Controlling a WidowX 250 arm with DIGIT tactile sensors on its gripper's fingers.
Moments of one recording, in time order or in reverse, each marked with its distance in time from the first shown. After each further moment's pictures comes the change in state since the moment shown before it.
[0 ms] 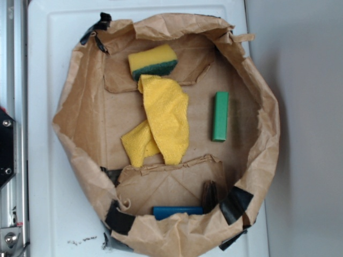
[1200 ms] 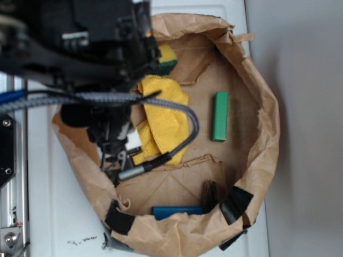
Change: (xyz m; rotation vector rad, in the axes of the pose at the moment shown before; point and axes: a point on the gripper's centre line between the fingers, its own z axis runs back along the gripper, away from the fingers) arm 0.092 0.040 -0.058 0.070 -0.012 0.256
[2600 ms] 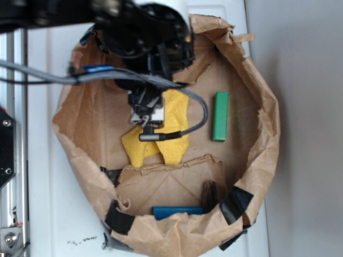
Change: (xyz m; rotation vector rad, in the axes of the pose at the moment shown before) arm 0.038 0.021 -0.088 -0.069 -0.055 -0.357
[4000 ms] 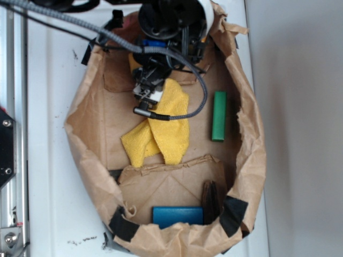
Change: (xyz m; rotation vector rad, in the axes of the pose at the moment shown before) arm 0.003 0.027 -0.036 -0.099 0.090 -0.317
